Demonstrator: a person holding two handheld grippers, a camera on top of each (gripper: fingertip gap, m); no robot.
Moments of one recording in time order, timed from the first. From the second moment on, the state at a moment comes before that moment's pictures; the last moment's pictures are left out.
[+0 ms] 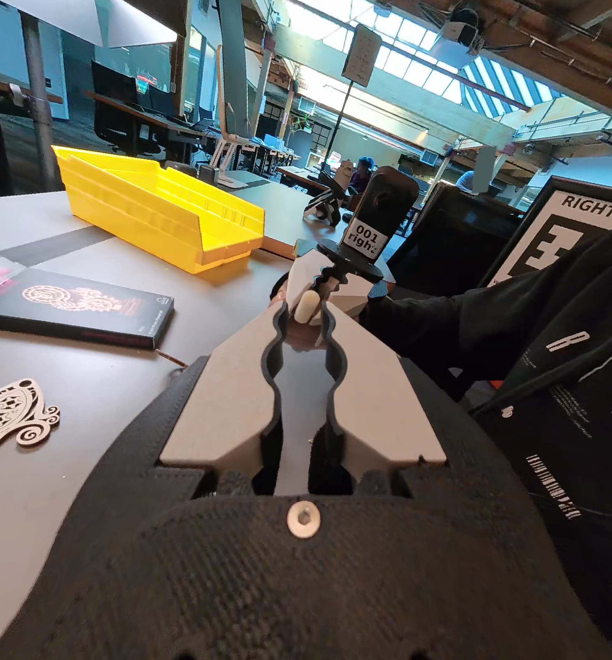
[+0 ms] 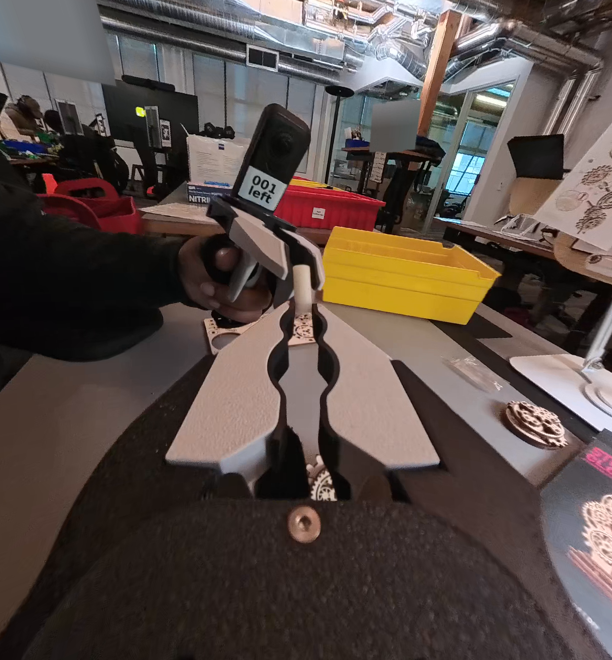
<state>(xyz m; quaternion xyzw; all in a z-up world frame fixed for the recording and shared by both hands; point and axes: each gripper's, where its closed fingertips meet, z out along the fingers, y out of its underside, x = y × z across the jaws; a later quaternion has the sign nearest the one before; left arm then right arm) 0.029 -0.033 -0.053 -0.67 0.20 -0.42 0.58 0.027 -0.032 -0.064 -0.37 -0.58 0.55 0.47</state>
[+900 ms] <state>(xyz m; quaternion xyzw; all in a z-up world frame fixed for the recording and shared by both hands) 0.036 -0.047 -0.141 -0.75 0.34 -0.33 0.46 0.025 -0.055 -0.136 -0.34 -0.75 0.39 0.40</state>
